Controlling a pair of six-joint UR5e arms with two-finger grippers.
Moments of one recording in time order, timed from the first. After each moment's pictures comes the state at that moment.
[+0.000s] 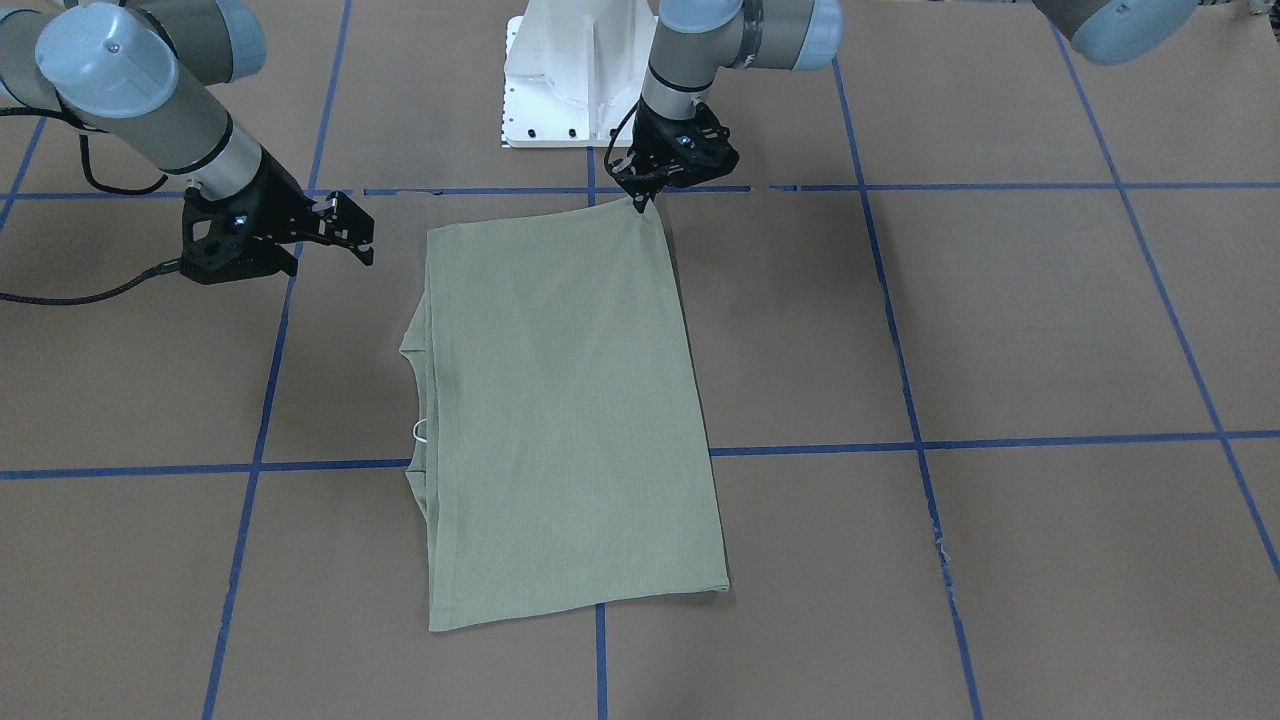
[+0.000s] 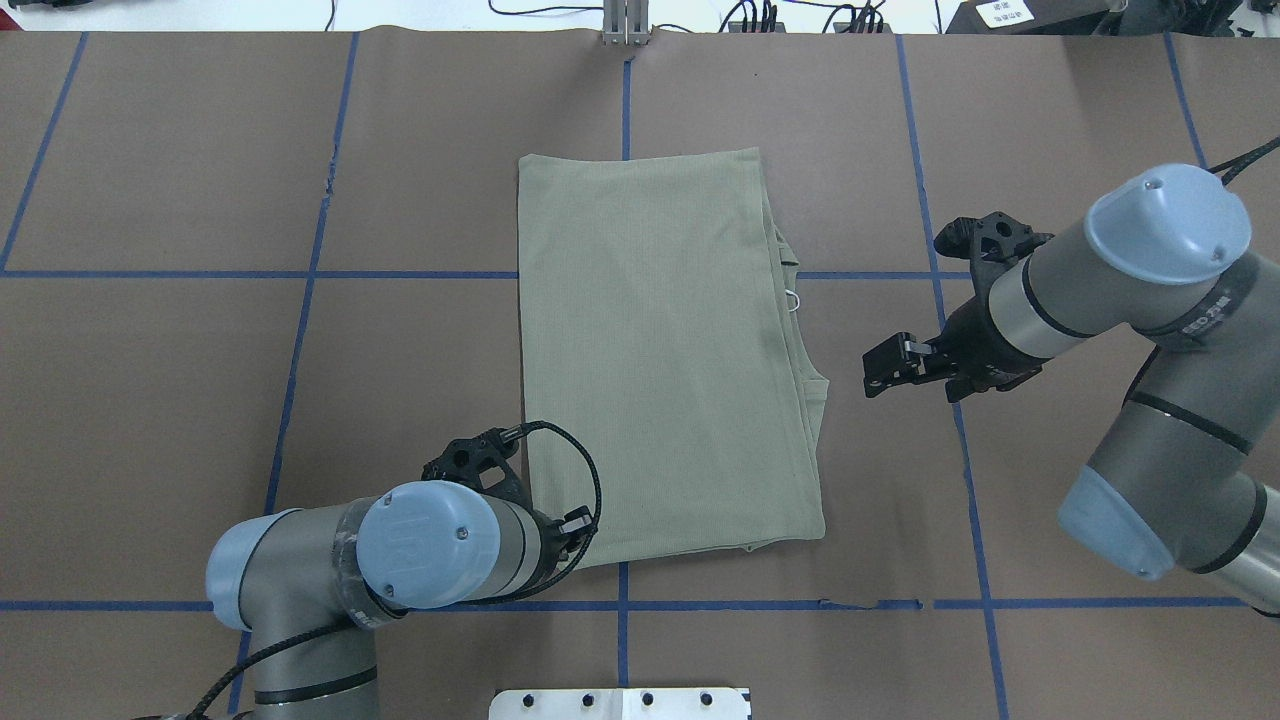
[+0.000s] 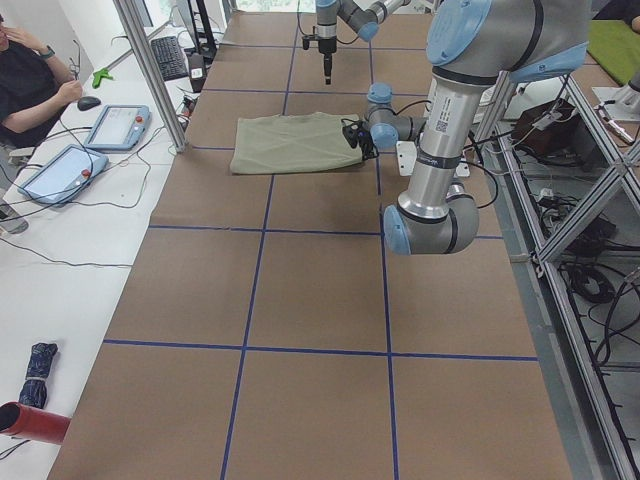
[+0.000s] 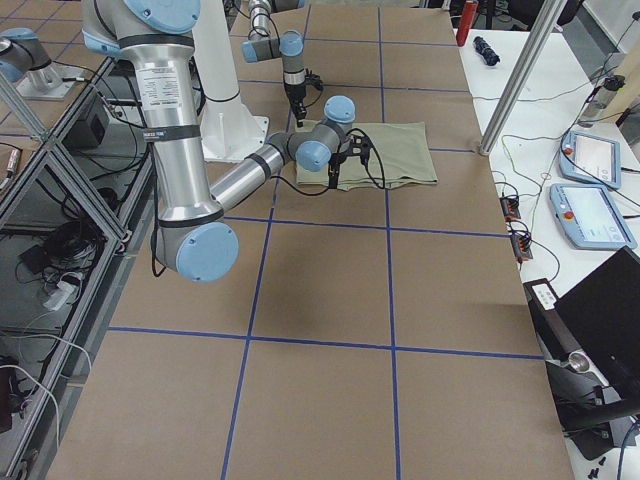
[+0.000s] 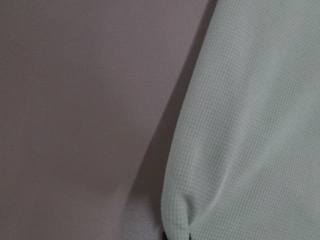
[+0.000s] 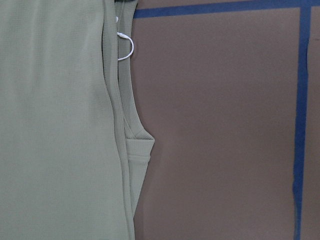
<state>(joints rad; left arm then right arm) -0.22 -2.07 -1.87 -1.74 -1.67 -1.90 0.71 -1.39 1.96 -1.33 2.16 1.13</state>
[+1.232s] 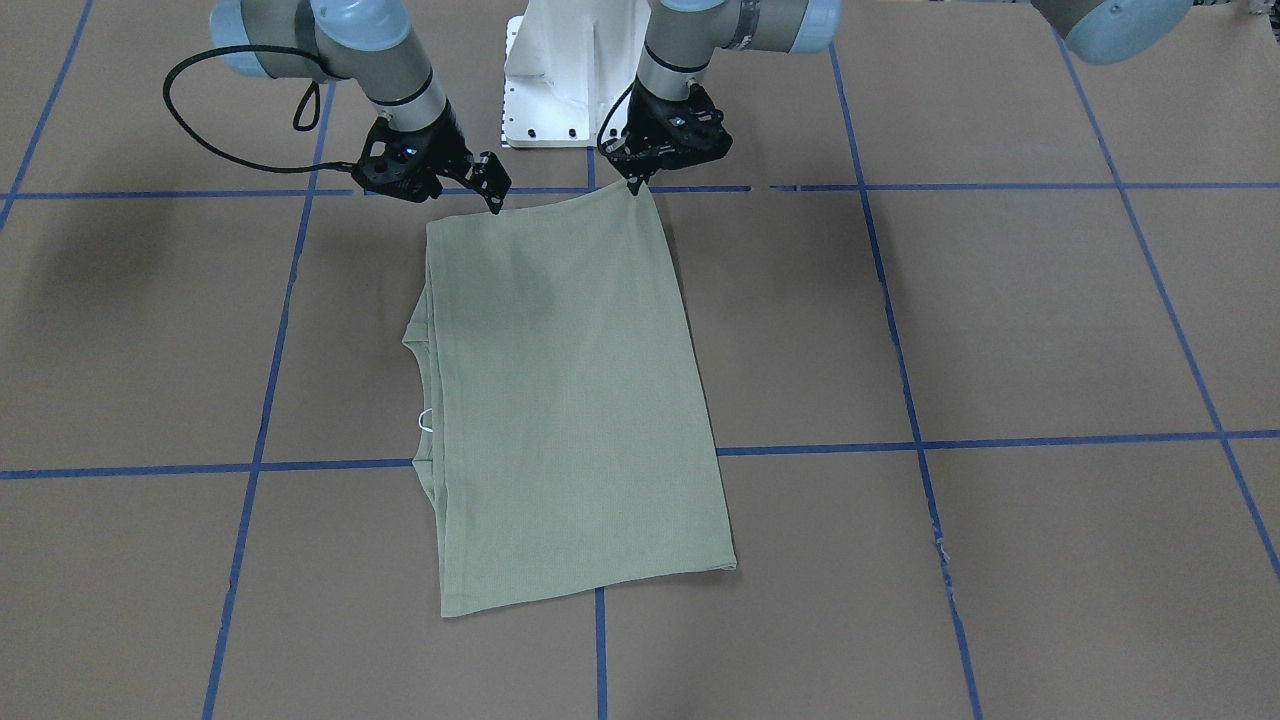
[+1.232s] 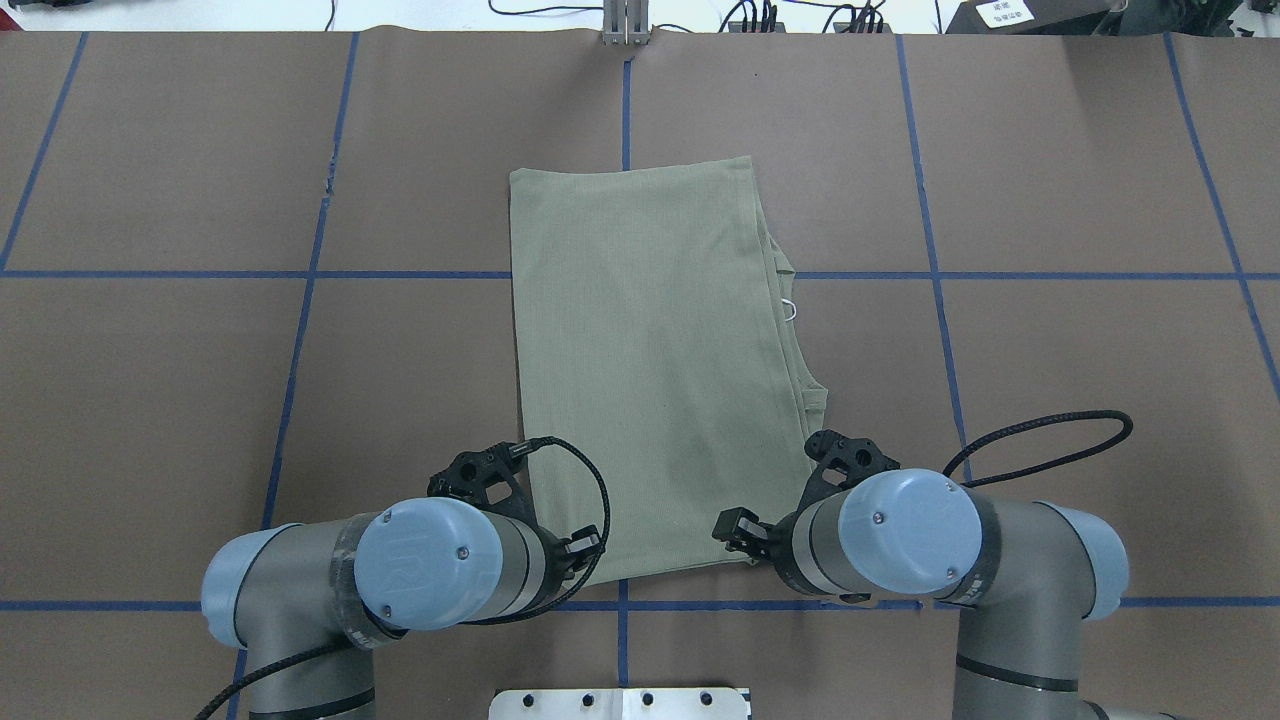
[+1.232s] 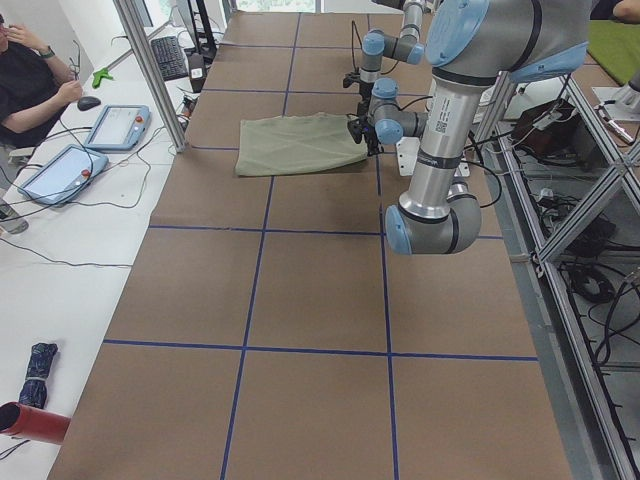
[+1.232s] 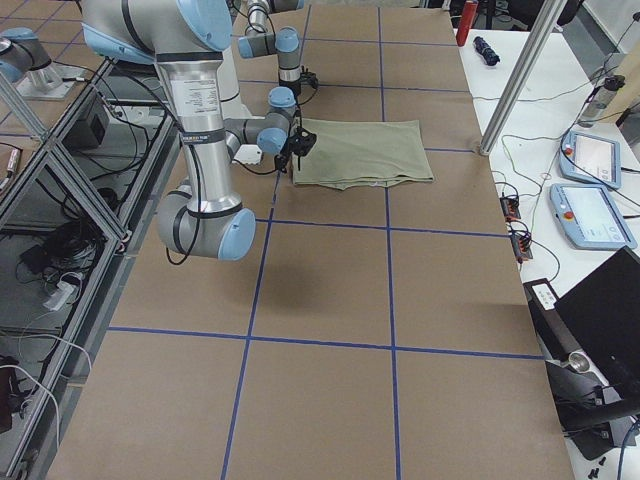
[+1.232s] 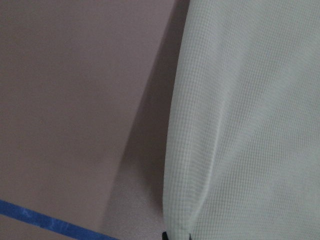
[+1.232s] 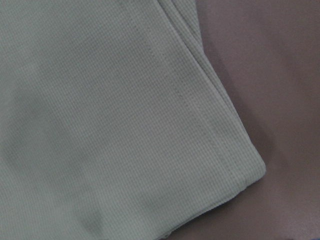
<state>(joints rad) -0.20 -2.07 -1.89 -1.73 -1.67 -1.87 0.24 -1.28 1.96 -1.38 1.73 1.87</state>
